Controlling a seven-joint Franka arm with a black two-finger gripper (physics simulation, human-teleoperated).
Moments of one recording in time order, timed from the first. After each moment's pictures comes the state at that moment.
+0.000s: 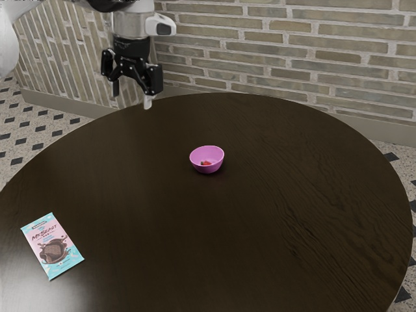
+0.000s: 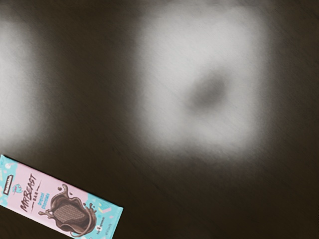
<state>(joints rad) 0.01 0.24 -0.18 -1.18 0.18 1.25 -0.11</state>
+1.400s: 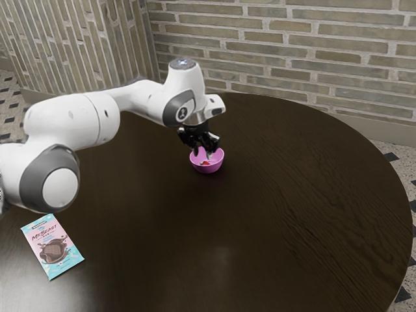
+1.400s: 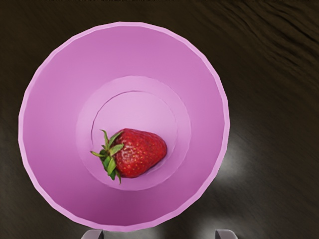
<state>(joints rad) 0.01 0.85 -0.12 -1.09 0.19 2.10 -0.19</state>
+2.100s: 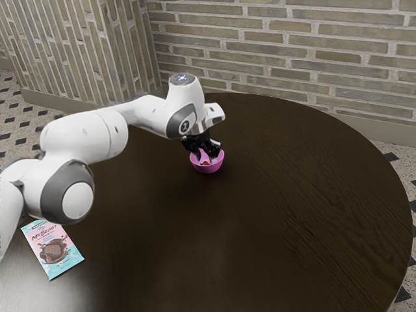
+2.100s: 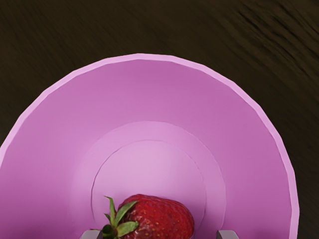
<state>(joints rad) 0.03 1.02 -0.12 -0.93 0.19 2.18 -0.19</state>
